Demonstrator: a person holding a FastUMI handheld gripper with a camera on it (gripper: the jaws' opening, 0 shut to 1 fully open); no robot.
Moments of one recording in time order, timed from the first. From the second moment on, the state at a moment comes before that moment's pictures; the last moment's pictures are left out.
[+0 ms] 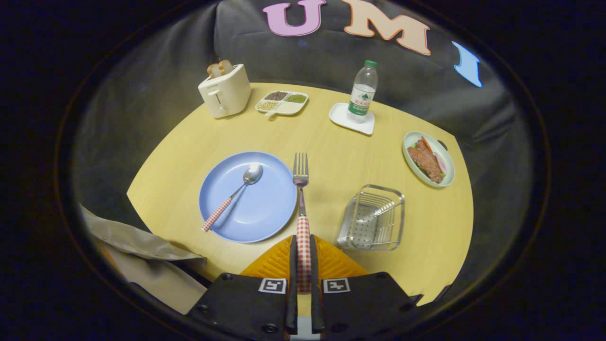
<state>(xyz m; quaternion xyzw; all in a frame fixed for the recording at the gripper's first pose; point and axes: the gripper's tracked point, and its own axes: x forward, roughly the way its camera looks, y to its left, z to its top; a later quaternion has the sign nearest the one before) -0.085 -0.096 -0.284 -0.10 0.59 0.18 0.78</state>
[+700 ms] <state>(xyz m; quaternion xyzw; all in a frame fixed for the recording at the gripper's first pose) -0.073 -0.200 -0.269 -0.18 0.62 0.24 0.72</state>
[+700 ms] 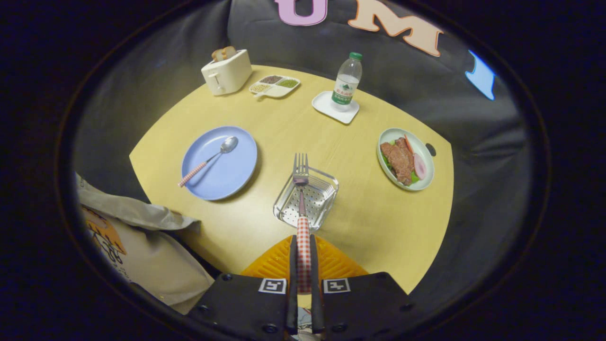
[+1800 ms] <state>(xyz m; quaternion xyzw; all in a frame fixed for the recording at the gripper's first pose) -0.072 -0.212 -0.312 -0.24 0.73 0.27 0.57</state>
